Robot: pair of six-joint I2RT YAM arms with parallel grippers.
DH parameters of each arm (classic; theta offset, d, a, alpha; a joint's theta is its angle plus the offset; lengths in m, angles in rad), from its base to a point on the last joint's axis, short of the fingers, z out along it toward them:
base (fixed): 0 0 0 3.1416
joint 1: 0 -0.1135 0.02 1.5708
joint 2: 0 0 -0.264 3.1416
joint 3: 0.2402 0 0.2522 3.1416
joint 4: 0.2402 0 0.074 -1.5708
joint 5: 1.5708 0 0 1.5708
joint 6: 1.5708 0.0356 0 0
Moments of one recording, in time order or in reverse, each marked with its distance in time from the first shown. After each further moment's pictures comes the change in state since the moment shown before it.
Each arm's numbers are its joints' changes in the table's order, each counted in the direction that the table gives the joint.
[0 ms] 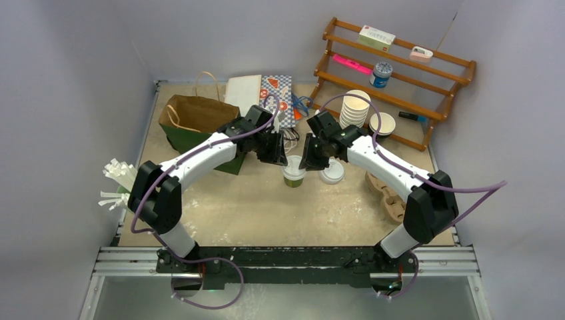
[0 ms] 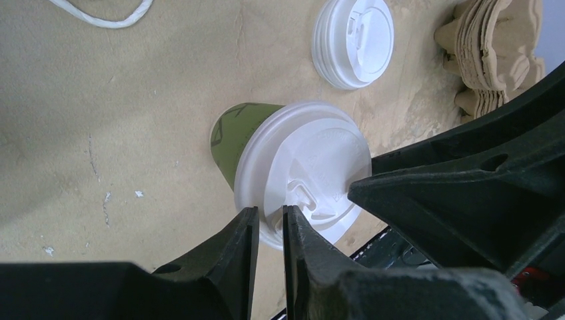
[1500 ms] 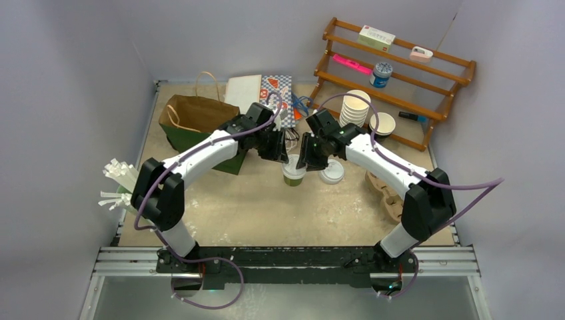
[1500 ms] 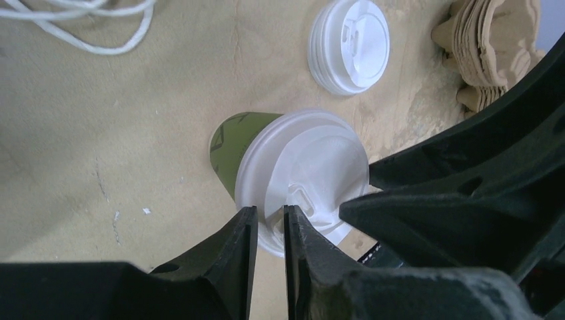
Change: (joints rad) left arm -0.010 0.015 0.002 -0.023 0.027 0.054; right arm 0.007 0.024 0.019 0.010 -0.038 -0.021
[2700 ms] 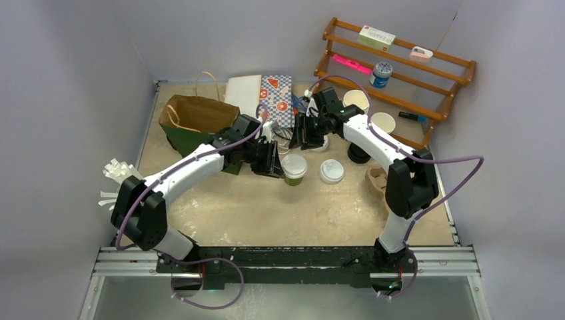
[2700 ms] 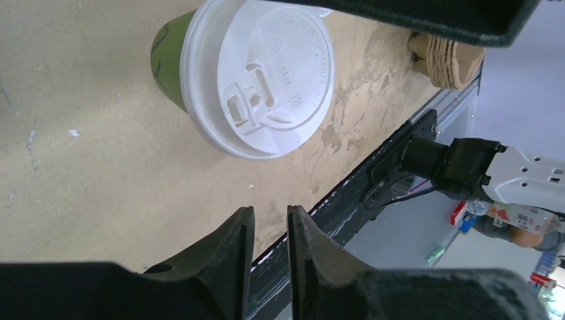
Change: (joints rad) left arm -0.012 -0.176 -0.165 0.023 0.134 -0.101; right arm 0.150 0.201 0.200 -0.107 -0.286 -0.297
